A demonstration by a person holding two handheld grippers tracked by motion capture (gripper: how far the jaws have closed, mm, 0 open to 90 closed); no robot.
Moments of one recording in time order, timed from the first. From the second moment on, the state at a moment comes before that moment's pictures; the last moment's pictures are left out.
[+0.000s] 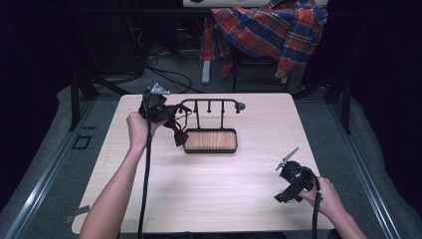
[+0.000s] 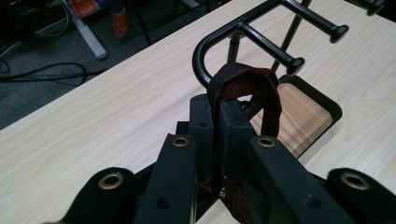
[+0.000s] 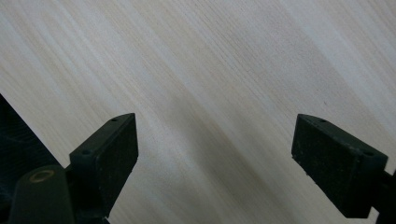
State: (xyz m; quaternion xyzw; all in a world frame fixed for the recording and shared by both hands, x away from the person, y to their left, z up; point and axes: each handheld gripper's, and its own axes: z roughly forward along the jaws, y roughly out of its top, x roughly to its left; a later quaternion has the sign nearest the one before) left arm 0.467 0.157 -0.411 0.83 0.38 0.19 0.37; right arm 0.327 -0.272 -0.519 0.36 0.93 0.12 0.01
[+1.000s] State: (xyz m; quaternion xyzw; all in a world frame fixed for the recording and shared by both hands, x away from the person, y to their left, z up) left arm 0.485 0.165 -0.445 0.81 0.43 0.18 0.36; right arm 0.328 -0.272 -0.519 0.35 0.93 0.12 0.00
